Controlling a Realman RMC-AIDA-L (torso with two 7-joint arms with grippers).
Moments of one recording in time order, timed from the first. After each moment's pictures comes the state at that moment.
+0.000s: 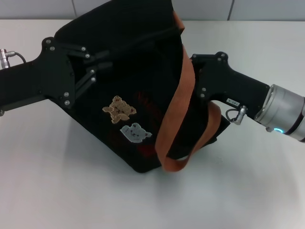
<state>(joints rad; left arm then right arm) -0.44 -2.06 0.66 0.71 1.69 1.87 -0.77 0.69 2.09 -0.56 -0.02 -1.66 -1.52 0.53</state>
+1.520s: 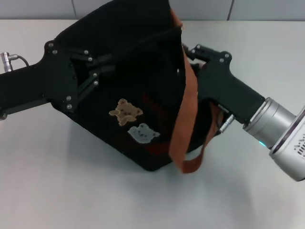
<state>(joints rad) -0.44 -2.07 0.66 0.69 1.69 1.88 -0.75 0.67 2.09 -0.37 0.23 -1.66 -1.52 -0.06</state>
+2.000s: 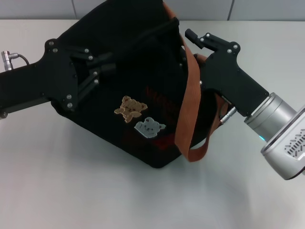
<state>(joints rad) -0.45 -2.07 0.66 0.68 1.68 1.88 -0.75 0.66 2.09 -0.28 0.26 -1.67 -1.50 -0.21</state>
